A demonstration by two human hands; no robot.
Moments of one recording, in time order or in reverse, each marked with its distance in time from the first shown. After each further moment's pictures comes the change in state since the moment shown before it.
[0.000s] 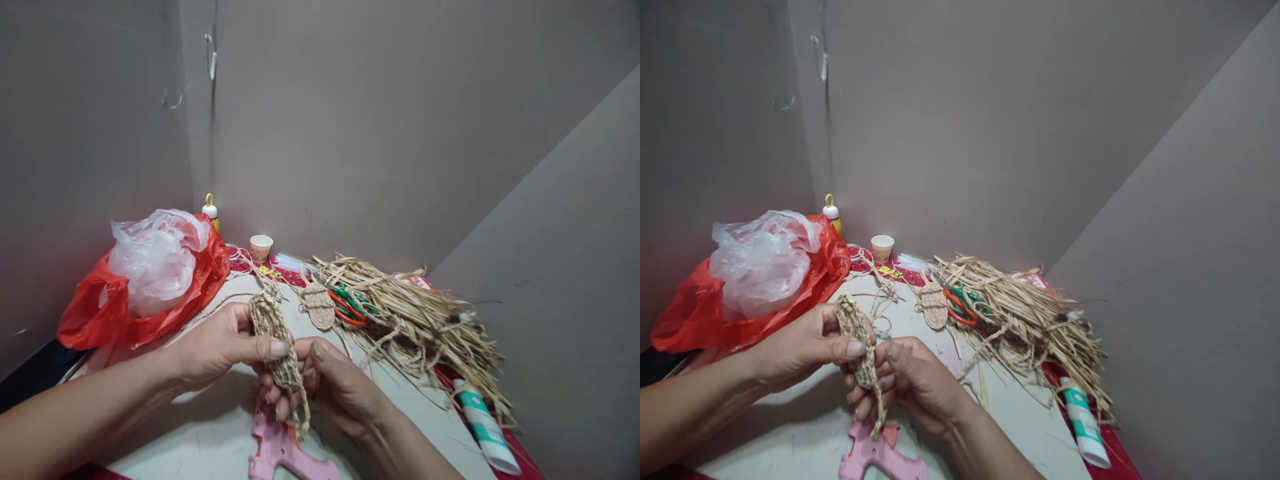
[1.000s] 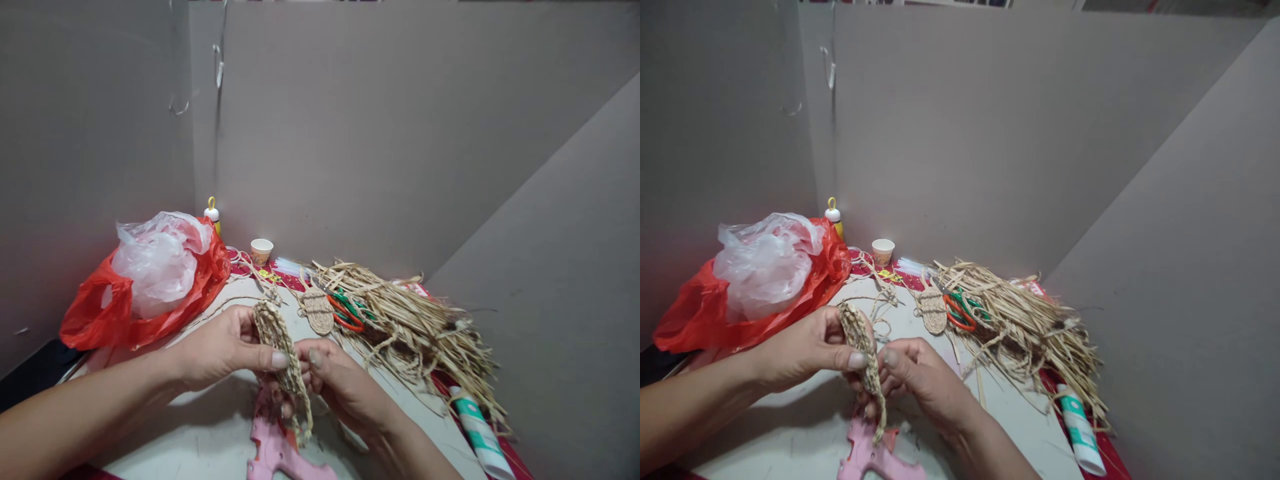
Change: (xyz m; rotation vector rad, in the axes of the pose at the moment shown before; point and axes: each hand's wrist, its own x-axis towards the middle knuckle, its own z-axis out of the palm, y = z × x) left_hand -0.002 0.007 0.003 -0.003 0.012 -0.050; right_hand -0.004 -0.007 -0.005 -0.227 0.082 -0.083
